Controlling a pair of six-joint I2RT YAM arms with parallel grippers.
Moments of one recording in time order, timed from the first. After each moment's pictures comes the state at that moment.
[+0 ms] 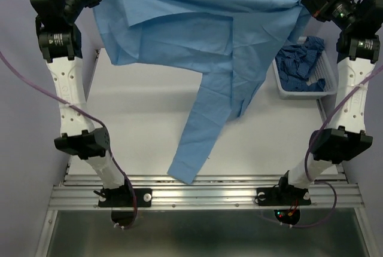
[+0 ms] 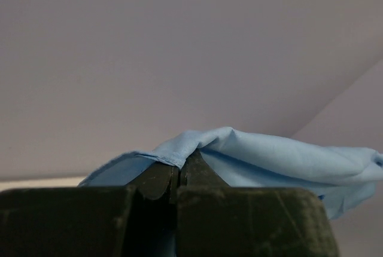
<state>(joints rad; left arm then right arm) 0.14 1.71 2.36 -0.45 0.44 -0.61 -0.27 1.65 2.07 -0.30 -0.64 0.56</state>
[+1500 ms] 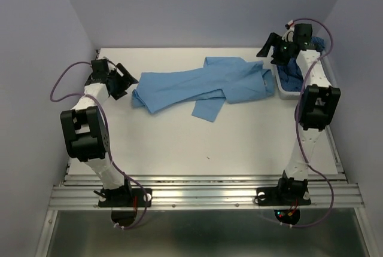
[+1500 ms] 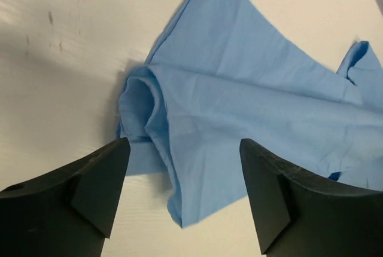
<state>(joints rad) 0.16 1.74 1.24 -0.28 0.29 -0.61 -0.14 2.21 2.11 -0.64 -0.49 0.29</state>
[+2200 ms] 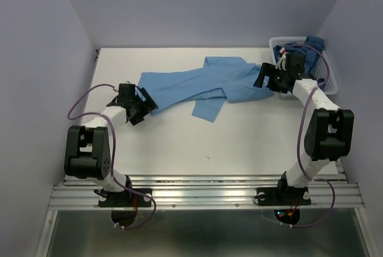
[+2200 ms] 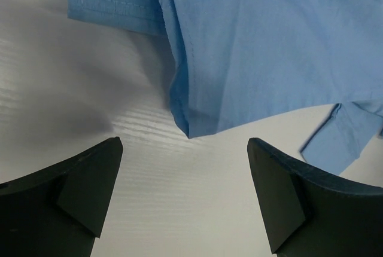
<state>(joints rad) -0.09 1.50 0.82 -0.22 0.11 -0.72 -0.05 1.68 1.30 -0.39 -0.30 0.21</state>
